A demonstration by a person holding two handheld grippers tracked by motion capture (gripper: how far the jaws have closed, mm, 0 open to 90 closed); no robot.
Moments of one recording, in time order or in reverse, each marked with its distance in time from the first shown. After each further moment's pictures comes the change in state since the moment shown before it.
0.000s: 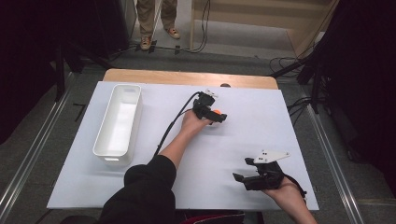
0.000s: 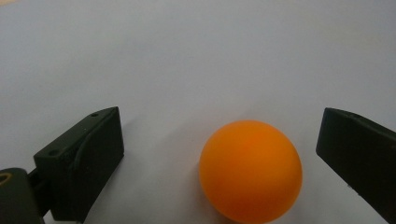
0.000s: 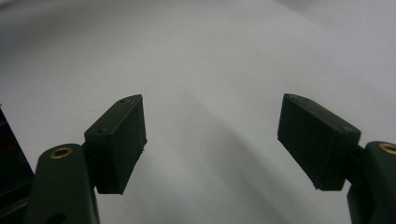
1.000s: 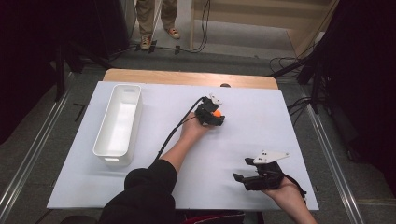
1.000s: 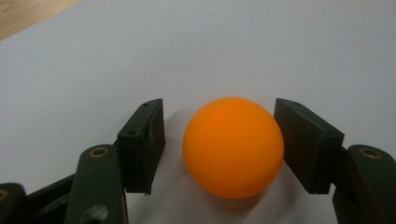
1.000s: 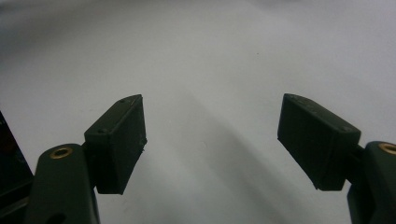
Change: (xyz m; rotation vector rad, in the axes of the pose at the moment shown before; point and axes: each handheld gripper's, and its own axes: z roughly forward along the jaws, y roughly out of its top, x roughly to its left) left arm -0.026 -0.009 -0.003 -0.003 0.166 0.106; right arm 0.001 0.000 0.000 0.003 -0.002 -0.001
